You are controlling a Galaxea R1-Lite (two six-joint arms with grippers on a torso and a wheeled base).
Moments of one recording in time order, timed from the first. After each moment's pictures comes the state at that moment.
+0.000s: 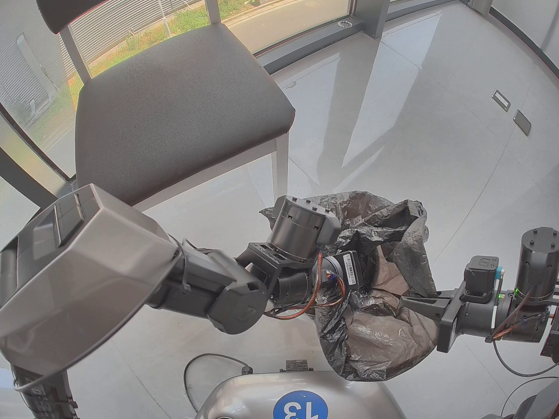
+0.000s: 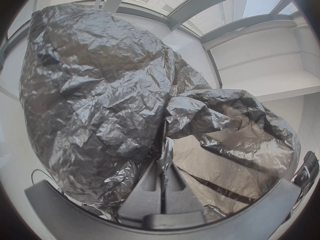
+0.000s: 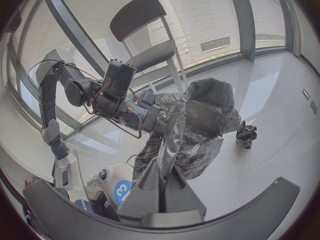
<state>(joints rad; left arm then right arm) -0.82 2.15 -1.28 -0.35 -0.06 -0.70 0.59 1.41 -0.36 -0.66 0.14 0.00</state>
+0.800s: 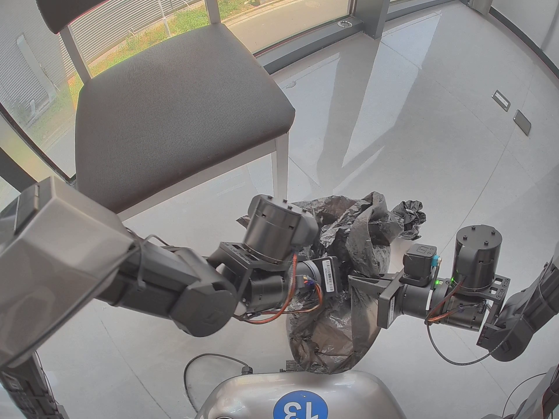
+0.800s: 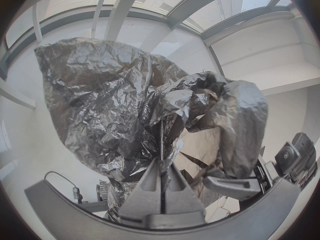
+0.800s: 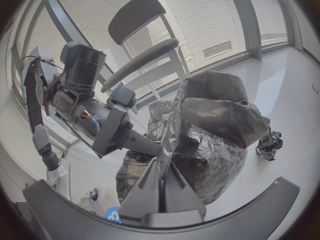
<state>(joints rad) -0.80 2.05 -1.17 -0.31 -0.04 -0.64 0.58 1.84 -0.45 -1.10 0.22 0.05</state>
